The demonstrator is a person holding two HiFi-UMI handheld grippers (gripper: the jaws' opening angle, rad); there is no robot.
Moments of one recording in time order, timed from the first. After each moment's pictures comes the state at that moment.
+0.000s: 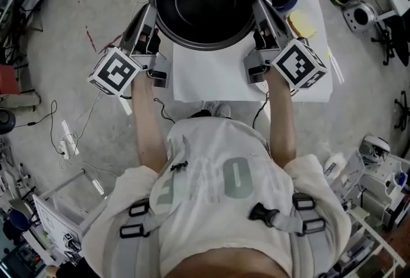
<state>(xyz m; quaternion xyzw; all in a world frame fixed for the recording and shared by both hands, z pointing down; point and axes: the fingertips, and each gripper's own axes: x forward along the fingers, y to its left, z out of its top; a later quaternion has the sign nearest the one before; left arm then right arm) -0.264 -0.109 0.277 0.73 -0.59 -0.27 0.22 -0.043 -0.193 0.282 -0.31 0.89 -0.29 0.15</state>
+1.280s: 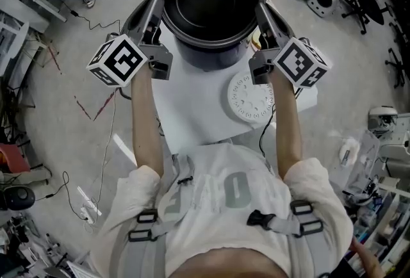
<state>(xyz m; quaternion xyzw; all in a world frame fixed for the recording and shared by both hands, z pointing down) -0.144 -0.287 0.185 0.85 -0.47 -0.20 0.14 0.086 -0.295 0.230 -0.45 0.84 -0.21 0.19</state>
